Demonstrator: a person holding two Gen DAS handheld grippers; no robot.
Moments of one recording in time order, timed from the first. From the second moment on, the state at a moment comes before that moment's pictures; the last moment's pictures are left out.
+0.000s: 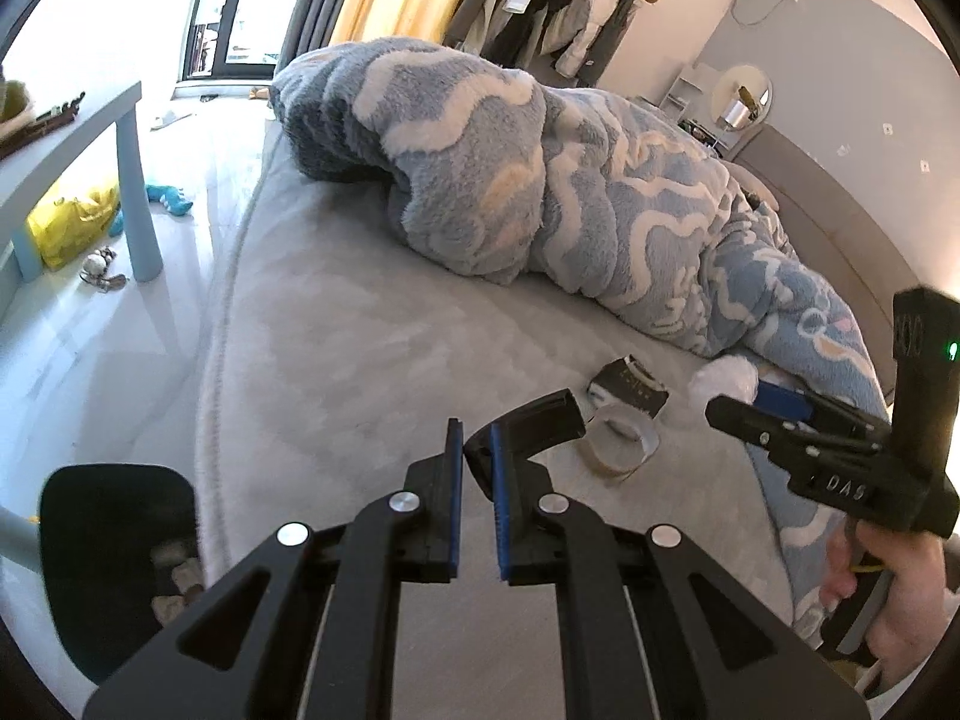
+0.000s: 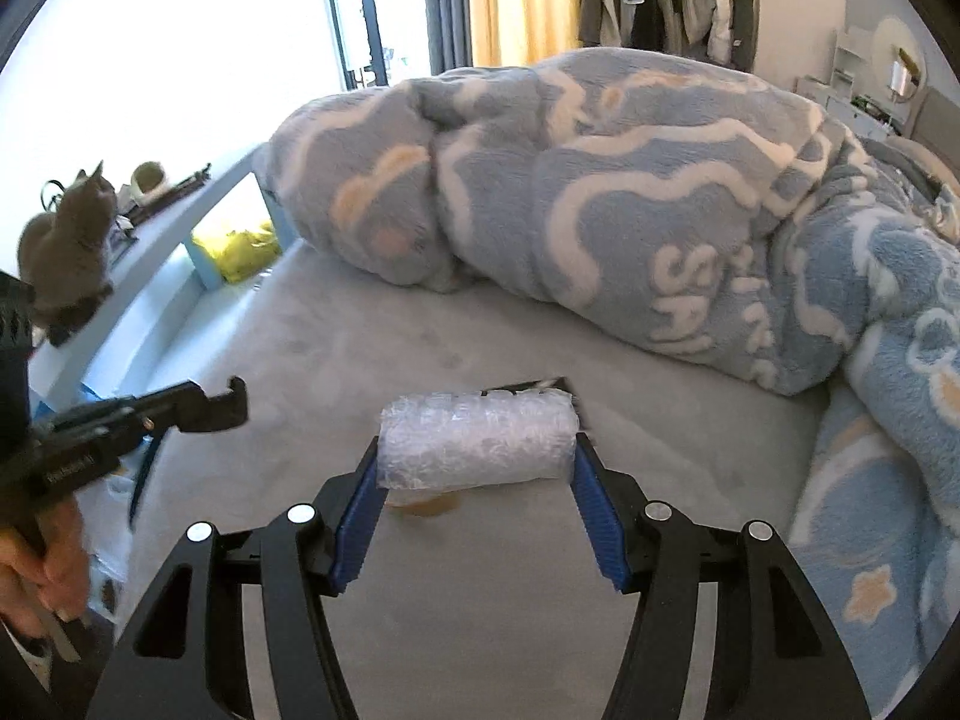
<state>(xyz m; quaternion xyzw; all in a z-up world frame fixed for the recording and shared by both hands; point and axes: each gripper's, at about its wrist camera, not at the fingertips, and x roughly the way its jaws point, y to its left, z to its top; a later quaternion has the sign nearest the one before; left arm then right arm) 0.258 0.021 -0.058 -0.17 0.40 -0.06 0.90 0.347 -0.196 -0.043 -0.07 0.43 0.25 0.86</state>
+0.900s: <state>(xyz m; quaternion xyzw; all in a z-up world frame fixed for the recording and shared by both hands) 0.165 0.142 -0.061 -0.15 0.42 0.04 0.89 0.276 -0.075 -0.004 -0.06 0.39 0.34 0.85</state>
